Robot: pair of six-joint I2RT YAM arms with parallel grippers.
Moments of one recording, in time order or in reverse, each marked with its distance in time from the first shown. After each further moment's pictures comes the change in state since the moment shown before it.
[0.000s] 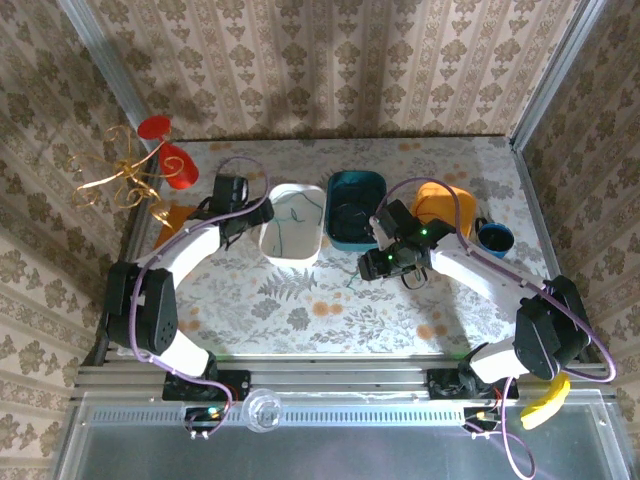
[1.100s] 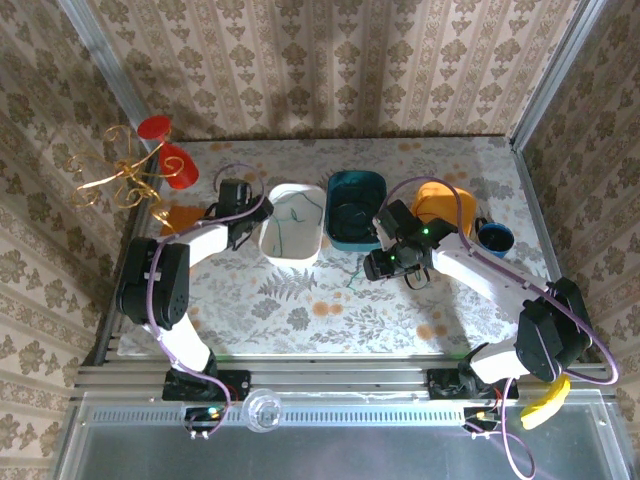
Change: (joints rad) left arm 0.017 0.163 -0.056 0.302 0.065 -0.288; right arm 0.000 -0.015 0.006 -0.049 0.060 -0.001
